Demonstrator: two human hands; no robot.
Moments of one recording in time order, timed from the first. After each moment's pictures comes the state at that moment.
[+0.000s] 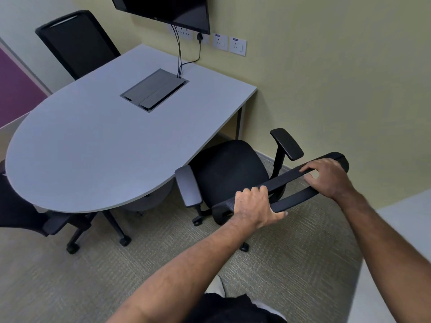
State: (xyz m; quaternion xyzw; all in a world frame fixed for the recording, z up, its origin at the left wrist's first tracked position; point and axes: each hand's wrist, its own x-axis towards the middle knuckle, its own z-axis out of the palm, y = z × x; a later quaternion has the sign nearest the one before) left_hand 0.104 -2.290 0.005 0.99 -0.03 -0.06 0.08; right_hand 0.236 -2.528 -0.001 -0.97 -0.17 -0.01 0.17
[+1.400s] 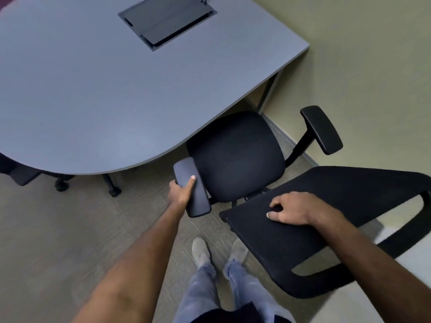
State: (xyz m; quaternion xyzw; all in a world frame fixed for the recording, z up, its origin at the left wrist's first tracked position) left_hand 0.163 -2.093 -0.207 0.60 0.57 -0.05 0.56; right_hand 0.302 -2.380 -0.068 -0.83 -0.30 0.45 -0.13
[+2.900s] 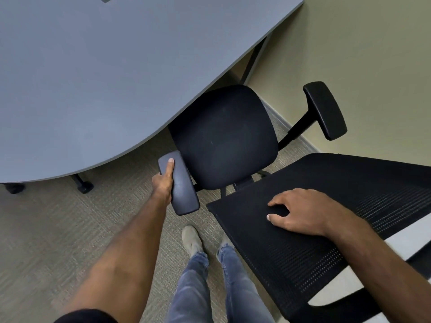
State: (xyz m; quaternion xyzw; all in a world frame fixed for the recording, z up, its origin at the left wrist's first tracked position) left_hand 0.201 -2.056 -0.306 0.45 0.59 -0.04 0.67; right_hand 0.292 -2.366 -0.077 -0.84 -0.27 0.46 -0.11
